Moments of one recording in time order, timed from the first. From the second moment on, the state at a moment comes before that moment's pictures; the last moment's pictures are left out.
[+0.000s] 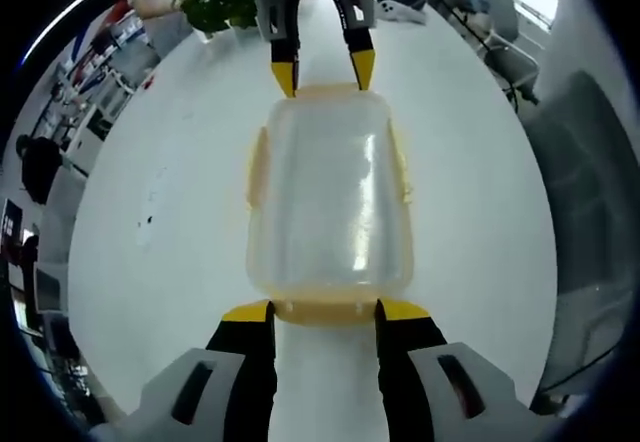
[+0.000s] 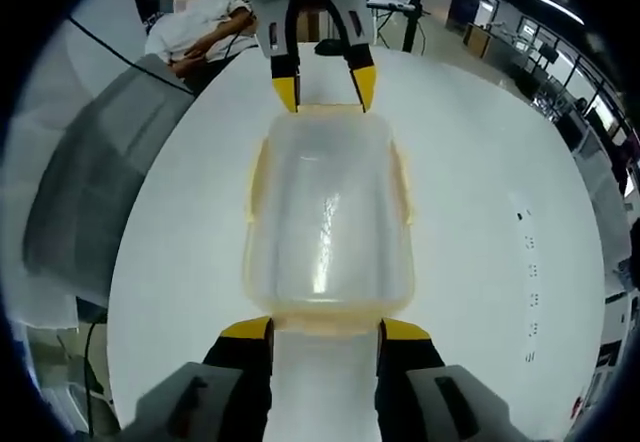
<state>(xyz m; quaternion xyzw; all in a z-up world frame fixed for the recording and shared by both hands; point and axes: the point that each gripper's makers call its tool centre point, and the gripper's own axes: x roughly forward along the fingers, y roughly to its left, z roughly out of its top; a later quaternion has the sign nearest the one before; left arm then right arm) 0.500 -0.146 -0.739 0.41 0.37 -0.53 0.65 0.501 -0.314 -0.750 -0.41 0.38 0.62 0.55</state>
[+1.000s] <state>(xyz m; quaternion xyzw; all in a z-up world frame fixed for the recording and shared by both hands) 0.513 -0.155 -0.716 0.14 0.43 -0.35 0.82 0.509 -0.296 -0.721 -0.15 0.45 0.47 0.74</state>
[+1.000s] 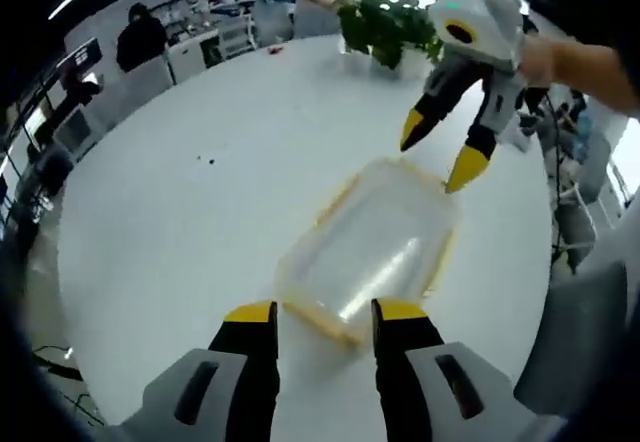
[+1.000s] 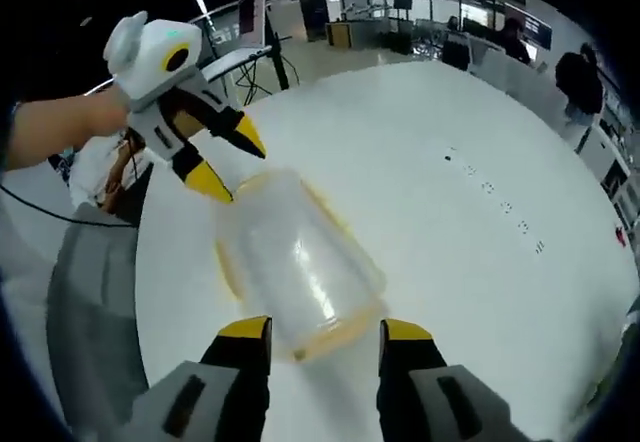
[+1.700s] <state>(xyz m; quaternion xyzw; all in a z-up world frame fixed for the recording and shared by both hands) 0.507 -0.155 -0.729 0.01 0.46 -0.27 0.85 0.513 -0.291 -0.734 -0.02 0.48 0.37 0.80</state>
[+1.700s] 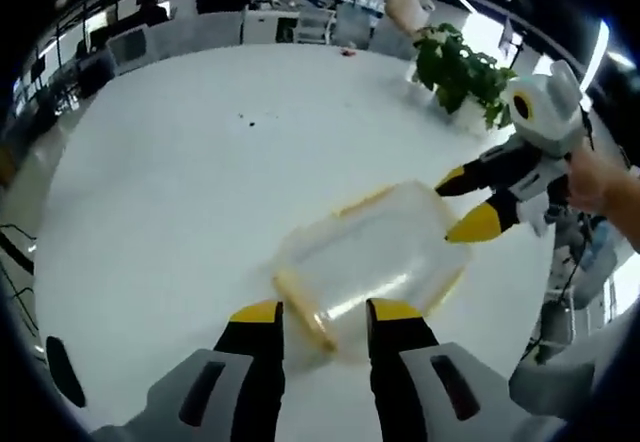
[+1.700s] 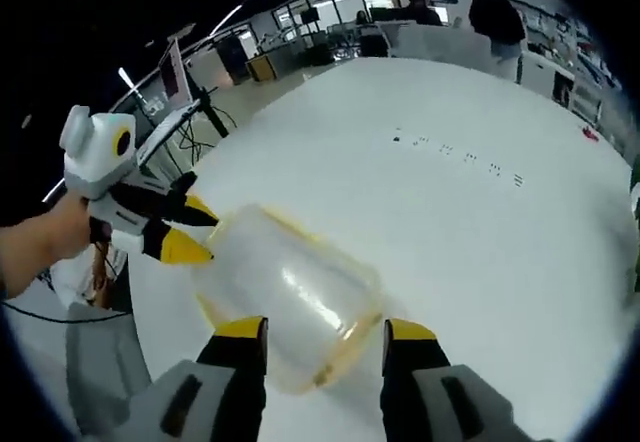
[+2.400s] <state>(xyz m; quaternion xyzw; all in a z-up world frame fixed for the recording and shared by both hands) 0.507 -0.155 -0.733 -0.04 0.47 -0.24 0.85 0.516 -0.284 -0.733 0.03 0.51 0.36 0.78</state>
